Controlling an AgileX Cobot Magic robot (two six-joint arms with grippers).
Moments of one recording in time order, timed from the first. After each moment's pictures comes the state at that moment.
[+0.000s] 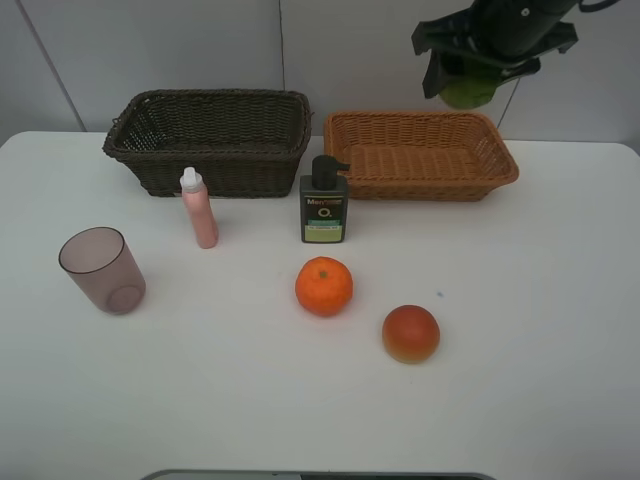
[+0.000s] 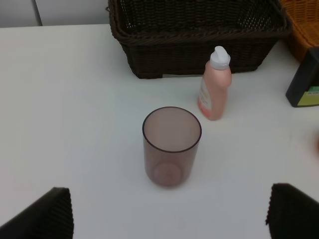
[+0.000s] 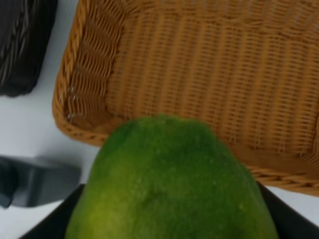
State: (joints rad) left arm -0.10 -0.01 -0.50 -0.05 1.07 -0.01; right arm 0.34 1.69 -1.45 -0.08 0.86 0.20
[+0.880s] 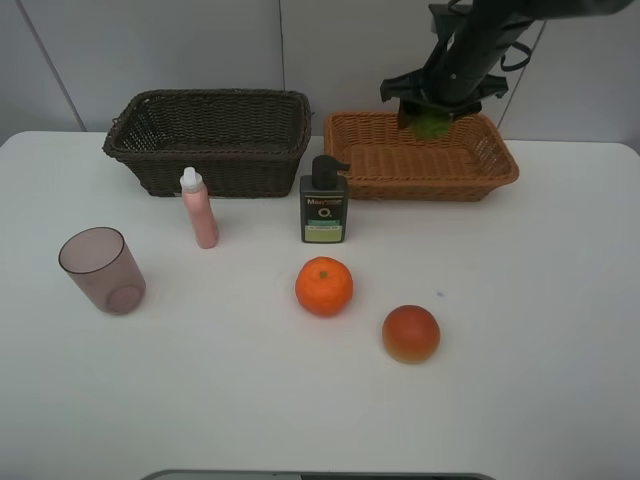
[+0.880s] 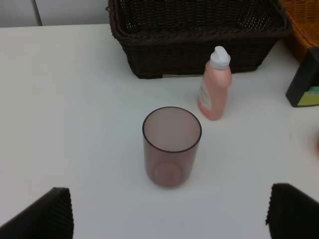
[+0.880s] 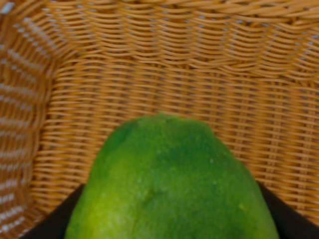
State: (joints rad) left arm -0.10 -0.01 -0.50 -0.05 1.07 -0.01; right arm 0.29 2.08 -1.64 -0.14 0.70 0.25
